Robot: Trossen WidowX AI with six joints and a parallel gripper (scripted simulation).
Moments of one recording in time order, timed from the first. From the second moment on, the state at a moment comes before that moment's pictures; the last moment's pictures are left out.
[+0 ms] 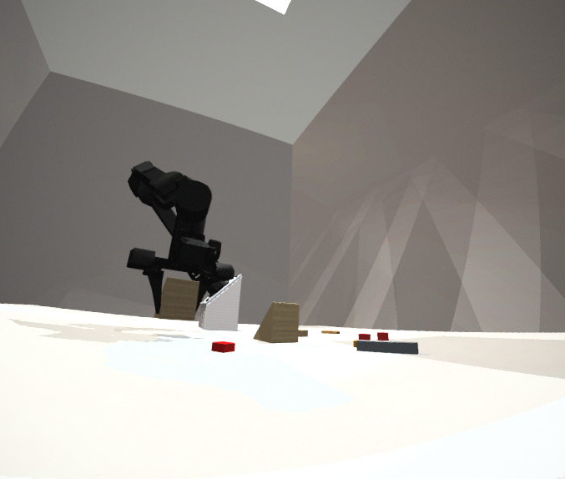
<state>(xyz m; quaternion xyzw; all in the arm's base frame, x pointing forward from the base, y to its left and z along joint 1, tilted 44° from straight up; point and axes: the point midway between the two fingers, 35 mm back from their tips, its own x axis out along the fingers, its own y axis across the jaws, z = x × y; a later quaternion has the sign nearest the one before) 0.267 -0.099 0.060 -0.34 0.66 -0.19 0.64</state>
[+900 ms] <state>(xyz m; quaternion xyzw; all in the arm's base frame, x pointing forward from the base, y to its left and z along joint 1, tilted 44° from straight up) 0.266 -0.098 0.059 -0.54 0.69 0.05 0.48</state>
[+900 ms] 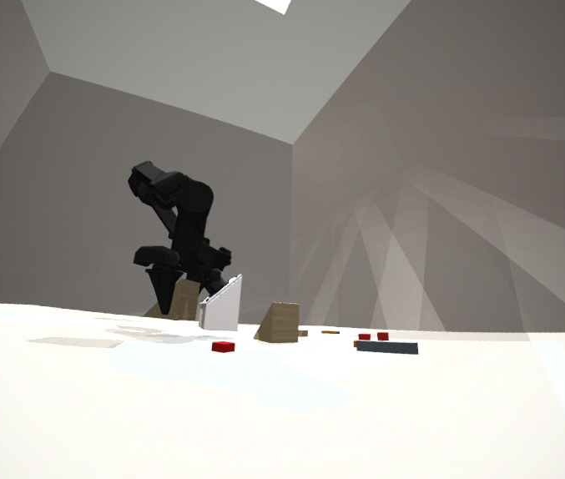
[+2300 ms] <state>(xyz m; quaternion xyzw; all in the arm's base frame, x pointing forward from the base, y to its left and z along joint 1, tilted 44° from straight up) 0.267 -0.118 0.041 -0.58 0.68 0.11 0.44</state>
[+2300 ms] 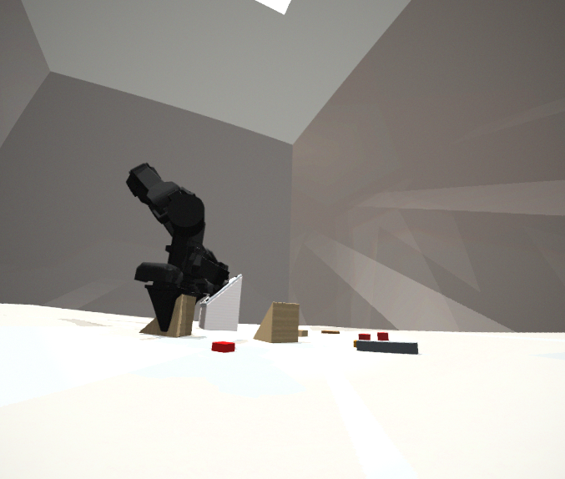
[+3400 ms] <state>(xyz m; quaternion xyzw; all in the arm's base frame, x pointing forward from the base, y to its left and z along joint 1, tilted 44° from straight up) 0.267 -0.079 0.076 -0.58 0.68 0.11 0.44</state>
